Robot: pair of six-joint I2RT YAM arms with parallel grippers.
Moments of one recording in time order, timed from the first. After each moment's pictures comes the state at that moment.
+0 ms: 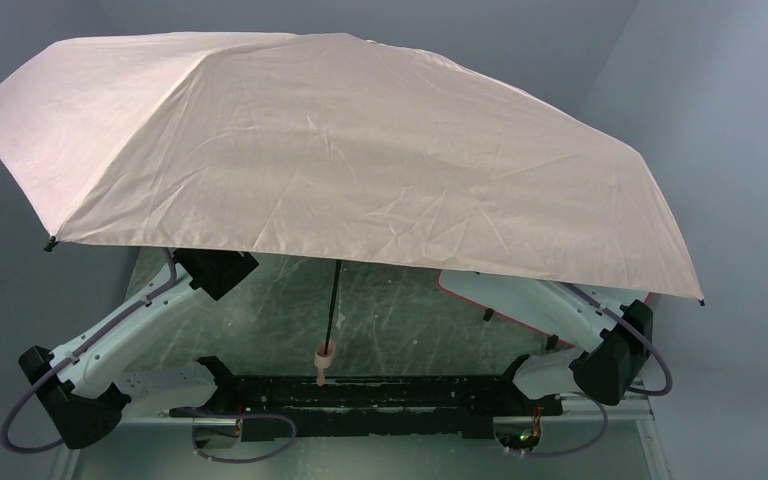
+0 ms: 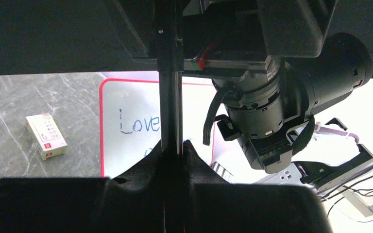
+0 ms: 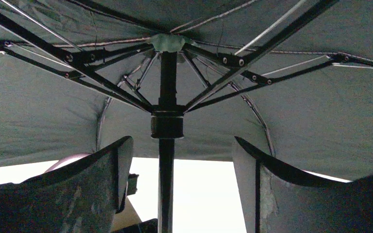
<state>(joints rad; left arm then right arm) -0.80 1.10 1.18 0.09 0.23 -0.61 0.78 1.35 1.28 0.69 0.09 0.79</state>
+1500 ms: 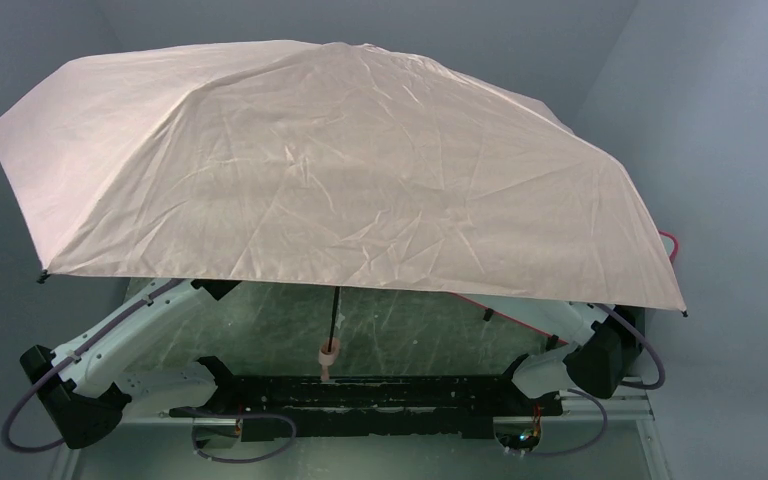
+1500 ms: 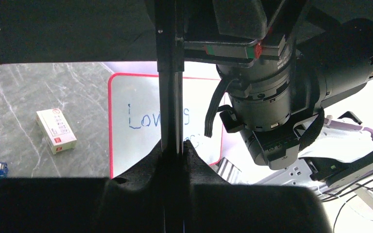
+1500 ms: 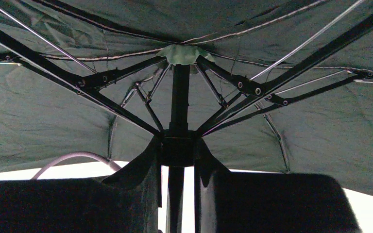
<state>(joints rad) -0.79 1.10 1.18 0.08 0.22 -0.58 0.78 1.40 1.33 0.73 0.05 0.75</state>
